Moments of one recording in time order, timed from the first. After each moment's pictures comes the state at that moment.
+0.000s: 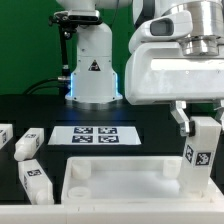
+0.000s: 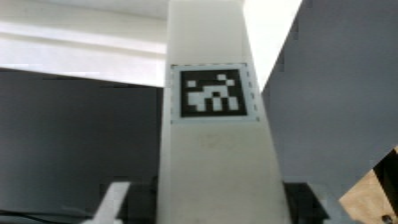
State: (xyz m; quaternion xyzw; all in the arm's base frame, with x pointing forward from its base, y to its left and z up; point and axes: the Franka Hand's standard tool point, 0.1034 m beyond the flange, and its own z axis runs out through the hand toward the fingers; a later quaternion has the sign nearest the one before) arm 0.640 0.120 0.120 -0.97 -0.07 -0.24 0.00
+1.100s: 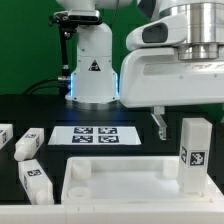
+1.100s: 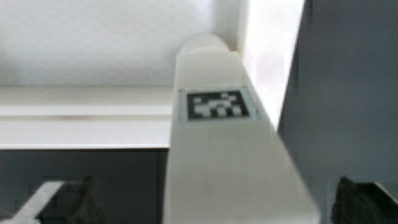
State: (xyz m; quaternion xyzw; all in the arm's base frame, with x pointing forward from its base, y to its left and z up) arm 0.637 0.109 0.114 -1.00 0.00 -0.08 0.02
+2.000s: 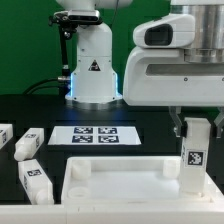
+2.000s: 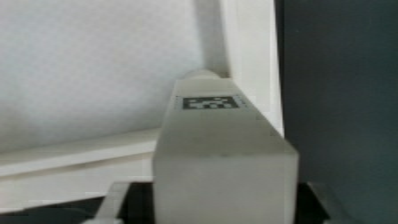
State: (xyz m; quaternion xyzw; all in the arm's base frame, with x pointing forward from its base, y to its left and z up) arm 0.643 0.112 0.118 -0.99 0.13 0.01 0.02
